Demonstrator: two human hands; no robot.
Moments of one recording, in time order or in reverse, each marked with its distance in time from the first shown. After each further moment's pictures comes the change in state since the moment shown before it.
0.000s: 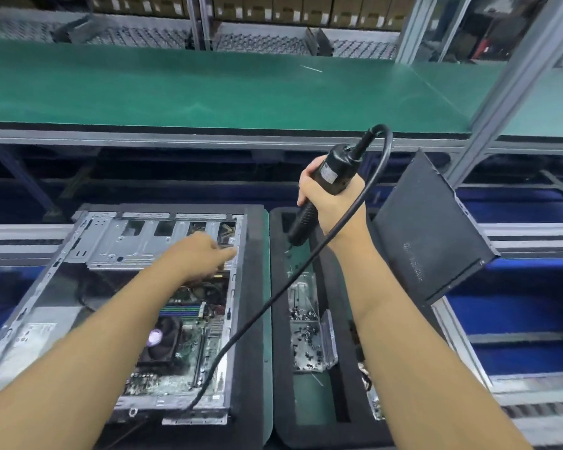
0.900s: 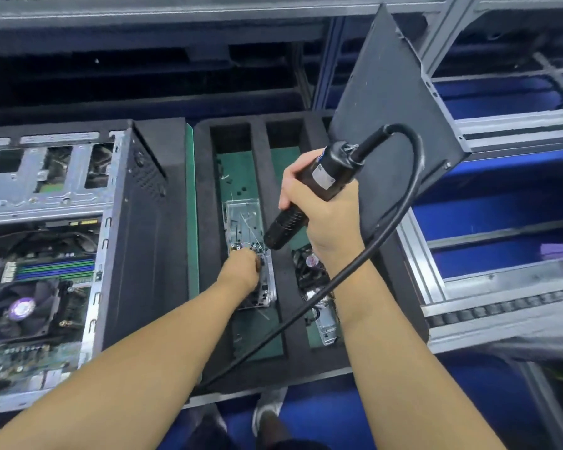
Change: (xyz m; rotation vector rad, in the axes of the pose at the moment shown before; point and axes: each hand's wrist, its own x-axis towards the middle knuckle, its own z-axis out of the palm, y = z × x) left_hand 0.040 0.098 0.279 0.098 -0.281 0.086; right_hand -0.088 0.096 -0.121 0.170 0.102 0.168
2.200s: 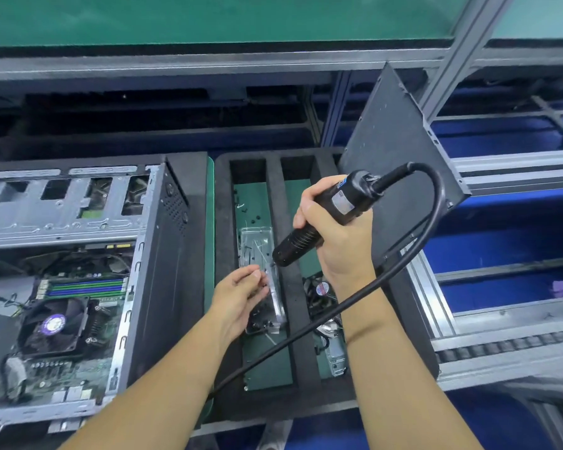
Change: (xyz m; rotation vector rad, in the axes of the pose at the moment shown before) left_hand -0.029 -0.026 -0.005 -1.721 0.125 -0.142; right_hand 0.001 -0.027 0.018 0.086 0.030 -0.044
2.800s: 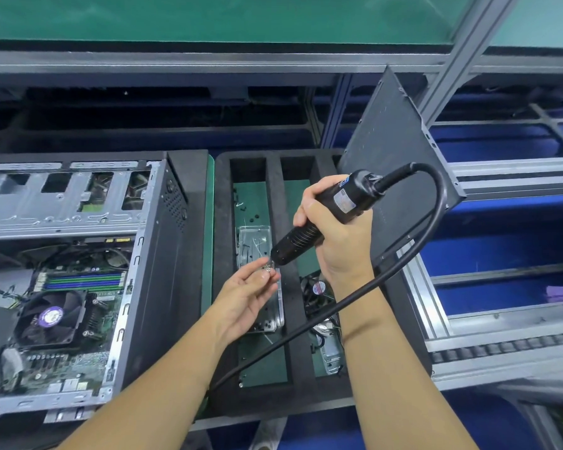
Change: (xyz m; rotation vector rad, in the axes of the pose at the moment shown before) left_hand -0.011 -0.003 0.003 -0.240 -0.281 -0.062; right_hand 0.000 0.000 -0.002 0.012 0.010 -0.015
